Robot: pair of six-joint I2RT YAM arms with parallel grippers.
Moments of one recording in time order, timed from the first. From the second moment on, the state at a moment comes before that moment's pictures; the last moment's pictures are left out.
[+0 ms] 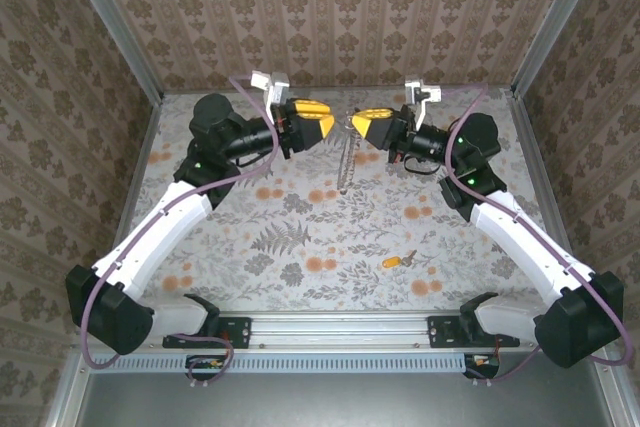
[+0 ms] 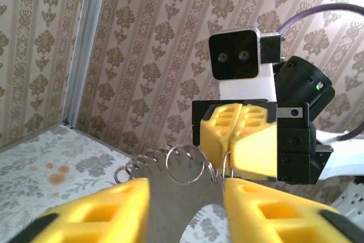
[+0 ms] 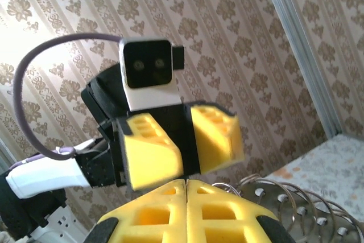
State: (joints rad) left arm -0.56 1.27 1.19 0.25 0.82 -0.48; right arm 0.38 1.20 1.02 0.56 -0.81 0.72
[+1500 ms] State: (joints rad) left arm -0.66 1.28 1.18 0.42 0.84 -0.58; right arm 0.39 1.21 1.00 0.82 -0.71 0.82
